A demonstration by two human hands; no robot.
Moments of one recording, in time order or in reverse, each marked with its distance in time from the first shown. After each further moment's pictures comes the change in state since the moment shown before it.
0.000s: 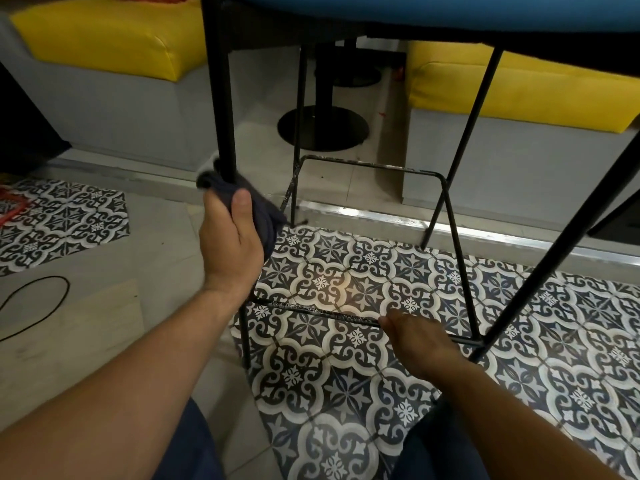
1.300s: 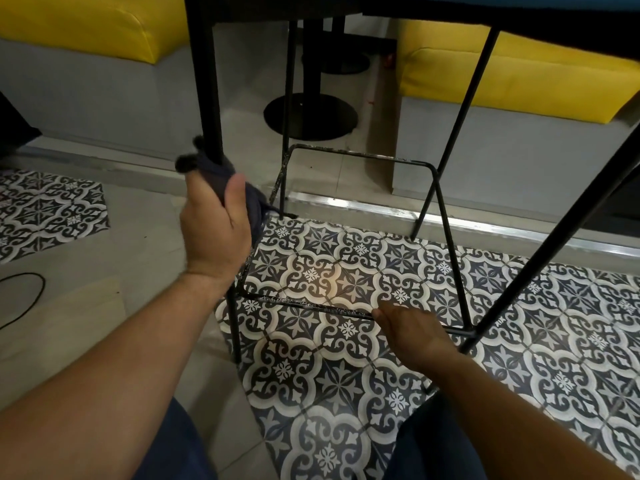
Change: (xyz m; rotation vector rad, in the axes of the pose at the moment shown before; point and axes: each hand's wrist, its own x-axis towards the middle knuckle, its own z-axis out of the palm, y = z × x) left_hand 0.012 -0.006 0.004 0.027 0.047 0.091; right_hand 0.004 0.003 0.006 -0.057 0.033 -0.011
